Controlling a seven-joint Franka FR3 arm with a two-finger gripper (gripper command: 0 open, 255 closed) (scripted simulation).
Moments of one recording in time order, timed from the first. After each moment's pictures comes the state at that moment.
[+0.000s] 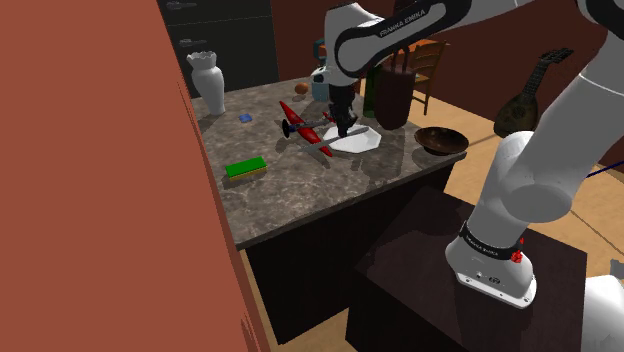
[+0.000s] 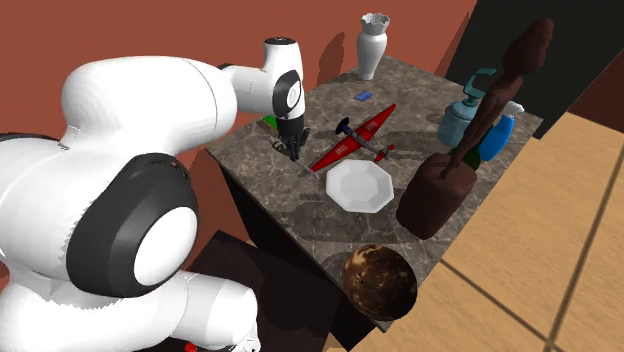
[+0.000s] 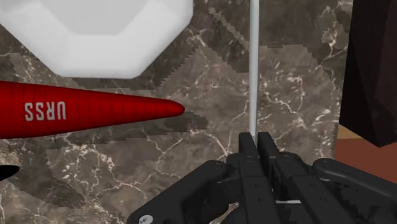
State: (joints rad) arm 0.26 -0.22 -0.17 -2.28 -0.09 2.03 -1.07
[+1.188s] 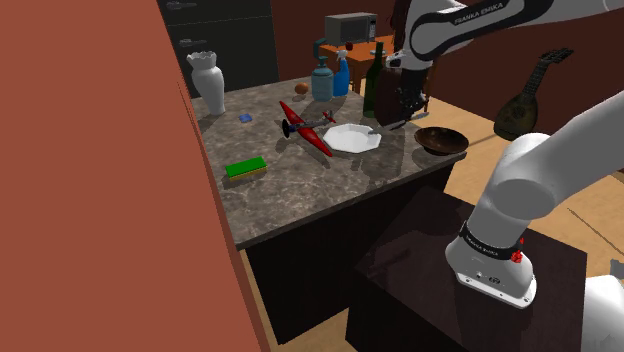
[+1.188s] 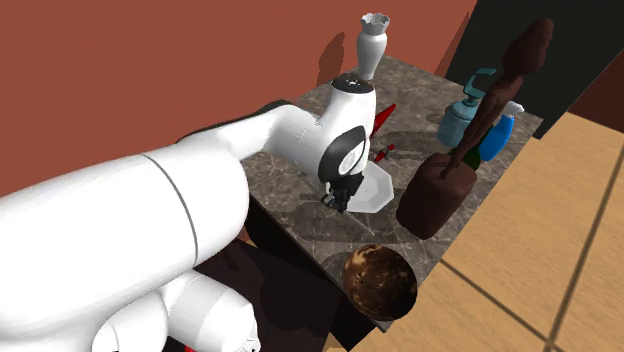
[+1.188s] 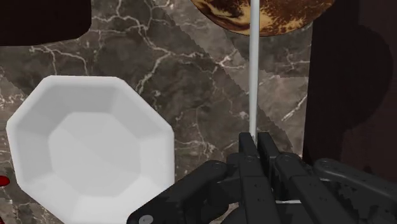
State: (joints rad) arm 0.04 -0.55 -0.42 -2.49 -0.29 1.96 -1.41
